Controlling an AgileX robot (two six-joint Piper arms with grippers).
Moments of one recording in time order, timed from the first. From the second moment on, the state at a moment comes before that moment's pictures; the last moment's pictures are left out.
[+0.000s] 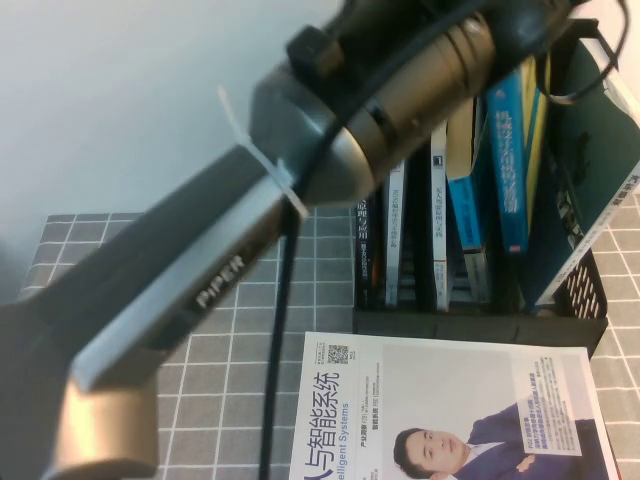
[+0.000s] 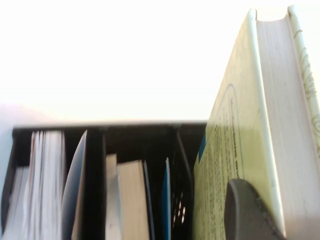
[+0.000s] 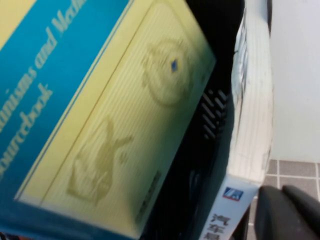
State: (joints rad) right arm -0.03 1.33 -0.80 1.75 0.32 -1.73; left arm -0.91 2.02 -2.37 0.71 0.80 -0.95
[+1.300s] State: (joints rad) right arm -0.03 1.33 -0.80 1.75 0.38 -1.72; left arm -0.86 2.19 -2.37 0.61 0.66 -0.96
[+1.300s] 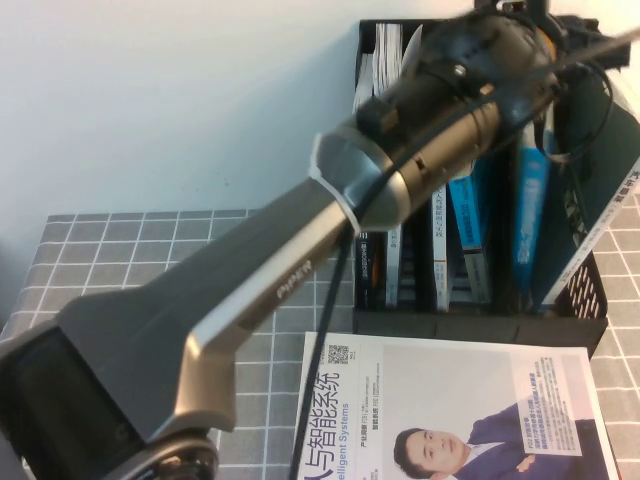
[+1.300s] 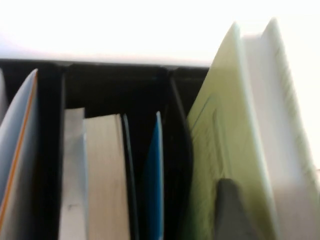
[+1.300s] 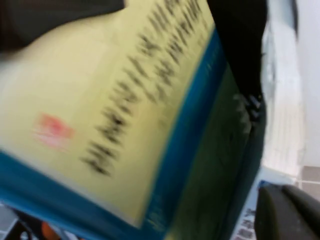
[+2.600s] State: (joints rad) right arm -0.03 1.13 -0.99 0.50 1.17 -0.81; left arm -0.78 1.67 -2.39 0.33 1.28 -0.08
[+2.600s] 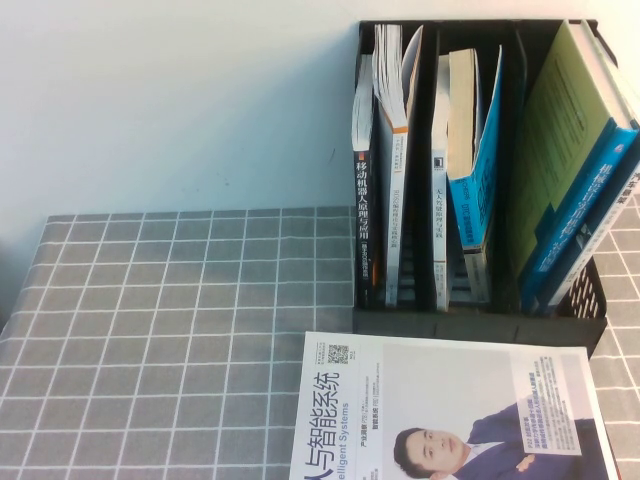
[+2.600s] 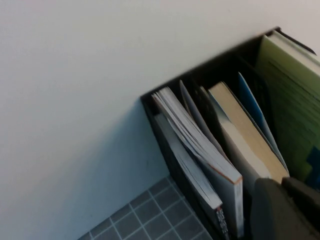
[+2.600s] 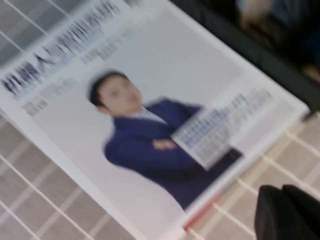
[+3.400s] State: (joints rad) right arm -0.03 0.35 -0.69 0.18 0.97 -0.54; left arm -0.78 1.37 -1.50 0.26 0.20 -0.15
